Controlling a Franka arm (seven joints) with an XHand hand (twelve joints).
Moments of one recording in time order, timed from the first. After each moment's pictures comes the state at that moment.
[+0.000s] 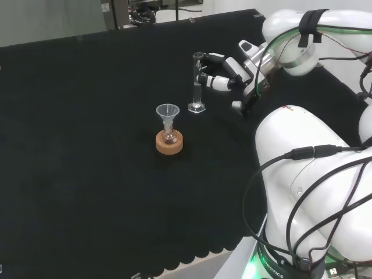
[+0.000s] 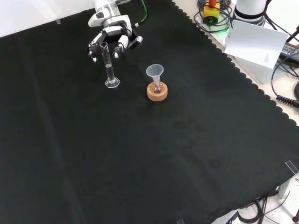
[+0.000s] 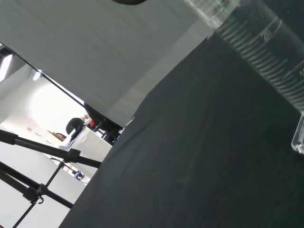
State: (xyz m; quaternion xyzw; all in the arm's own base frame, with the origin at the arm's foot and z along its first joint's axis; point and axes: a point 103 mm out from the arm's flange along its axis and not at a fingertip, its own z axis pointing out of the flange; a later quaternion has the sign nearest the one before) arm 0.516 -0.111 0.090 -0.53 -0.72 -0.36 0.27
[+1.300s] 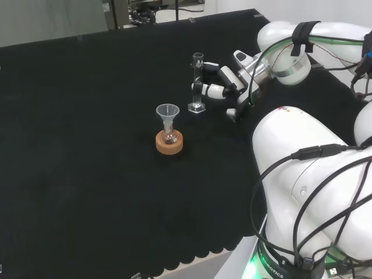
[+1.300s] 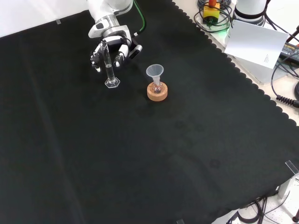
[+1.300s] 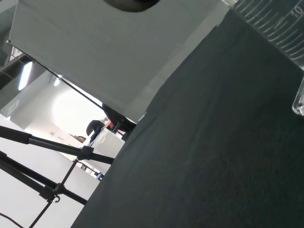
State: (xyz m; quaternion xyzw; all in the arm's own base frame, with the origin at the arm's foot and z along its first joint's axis) arm 0.525 -0.098 0.060 -0.51 -0.71 -0.39 0.29
